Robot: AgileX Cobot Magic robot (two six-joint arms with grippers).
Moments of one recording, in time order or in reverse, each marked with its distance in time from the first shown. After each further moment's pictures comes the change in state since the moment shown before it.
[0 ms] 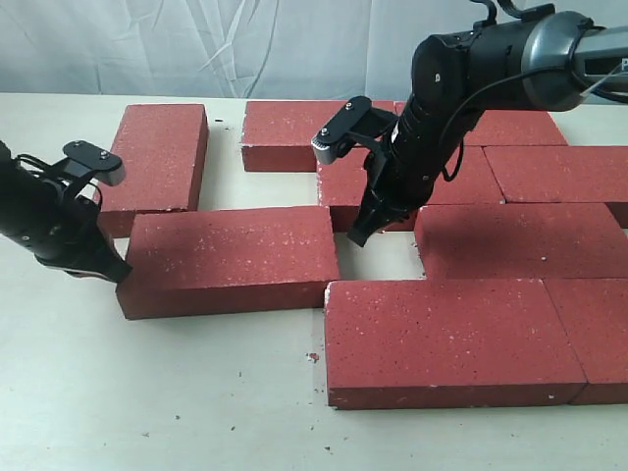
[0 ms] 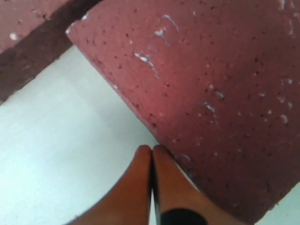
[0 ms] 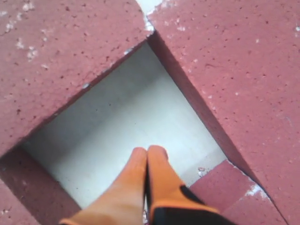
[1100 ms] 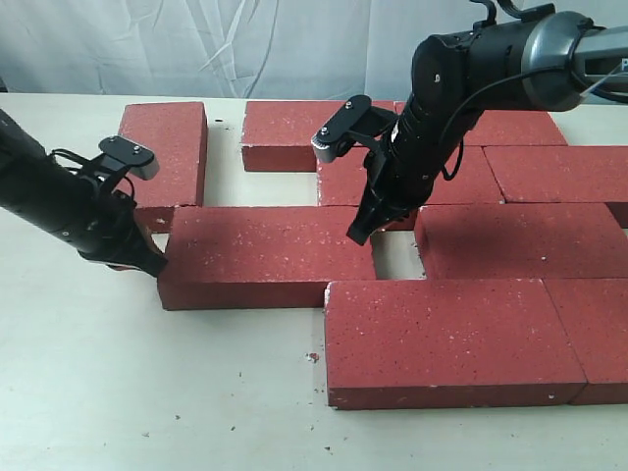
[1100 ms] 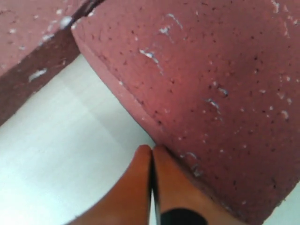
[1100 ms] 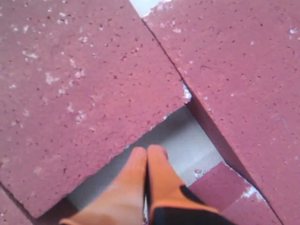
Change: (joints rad) left arm -0.066 0.065 -0.041 -0.189 -0.007 0.143; right arm 0.000 0.000 0.000 -0.006 -0.010 0.004
